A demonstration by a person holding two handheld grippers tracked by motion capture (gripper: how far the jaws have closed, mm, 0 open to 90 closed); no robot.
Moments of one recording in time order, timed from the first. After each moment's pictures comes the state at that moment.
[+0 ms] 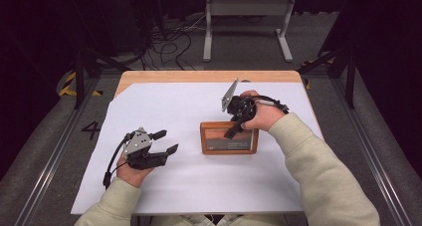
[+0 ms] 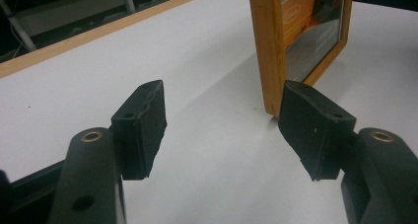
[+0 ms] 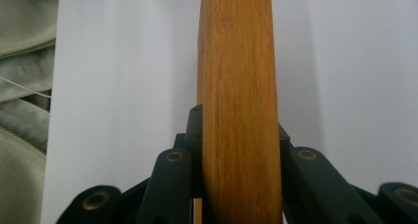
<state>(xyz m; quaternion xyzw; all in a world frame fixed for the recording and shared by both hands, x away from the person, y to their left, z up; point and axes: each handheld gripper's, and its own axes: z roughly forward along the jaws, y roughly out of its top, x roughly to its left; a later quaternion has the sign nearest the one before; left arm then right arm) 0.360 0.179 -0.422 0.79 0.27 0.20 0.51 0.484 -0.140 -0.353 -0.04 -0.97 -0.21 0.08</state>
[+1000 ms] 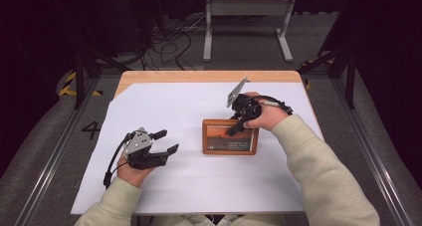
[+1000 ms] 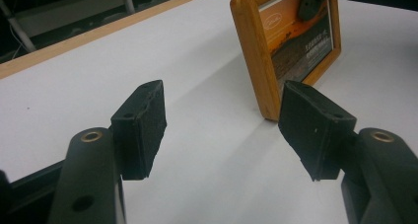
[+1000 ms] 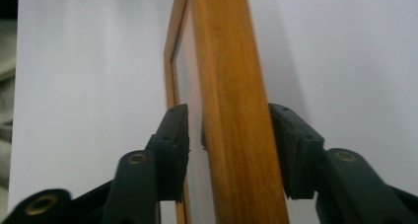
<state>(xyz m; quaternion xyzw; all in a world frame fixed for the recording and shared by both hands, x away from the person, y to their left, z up) 0.360 0.178 -0.422 0.79 0.27 0.20 0.51 0.493 -0.158 -0.363 -0.11 -0.96 -0.25 0.04</state>
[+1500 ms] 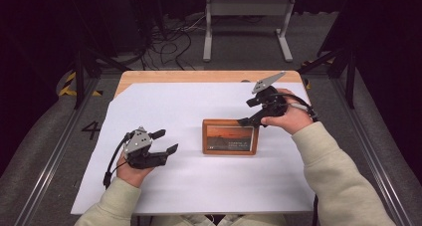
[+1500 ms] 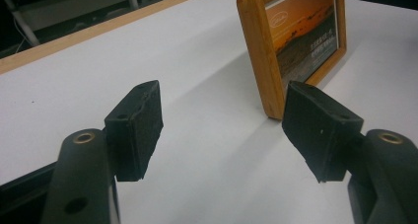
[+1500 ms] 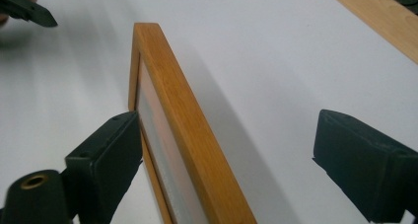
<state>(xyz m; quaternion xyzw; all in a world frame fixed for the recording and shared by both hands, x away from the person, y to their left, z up) 0.361 0.179 -0.420 0.79 0.28 0.20 0.51 0.467 -0.213 -0.329 -0.23 -0.90 -0.37 -0.07</state>
